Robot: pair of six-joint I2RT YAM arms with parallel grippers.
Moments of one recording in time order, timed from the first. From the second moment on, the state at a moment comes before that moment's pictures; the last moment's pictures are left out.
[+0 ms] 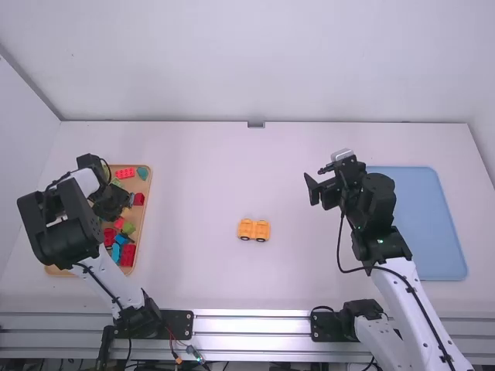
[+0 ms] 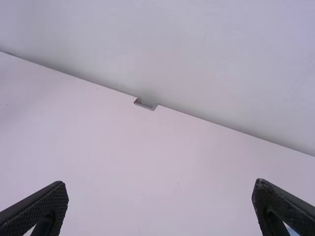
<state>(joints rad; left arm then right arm) 0.52 1.96 1.20 -0.66 -0.04 -0.66 0.14 0.94 0.63 -0.02 -0.25 -0.18</state>
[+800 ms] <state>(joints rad) 0.52 1.96 1.23 -0.75 -0.03 -0.65 0.14 0.94 0.63 -0.03 -0.25 -0.19</state>
